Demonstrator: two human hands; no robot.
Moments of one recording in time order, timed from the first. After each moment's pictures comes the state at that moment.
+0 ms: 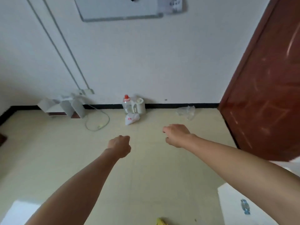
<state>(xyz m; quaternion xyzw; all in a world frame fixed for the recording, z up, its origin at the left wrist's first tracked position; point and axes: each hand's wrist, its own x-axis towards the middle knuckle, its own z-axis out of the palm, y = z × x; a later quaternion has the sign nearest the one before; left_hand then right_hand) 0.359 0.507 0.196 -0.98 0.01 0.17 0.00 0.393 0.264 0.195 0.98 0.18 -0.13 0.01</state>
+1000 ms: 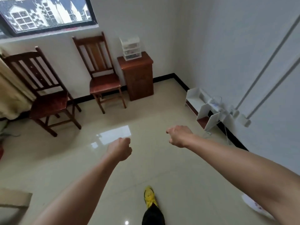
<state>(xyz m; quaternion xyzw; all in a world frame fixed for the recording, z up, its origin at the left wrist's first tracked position) 0.430 1.115 0.174 -0.82 -0.55 0.13 -0.11 0.682 1.063 0.173 0.72 0.68 -0.12 0.11</state>
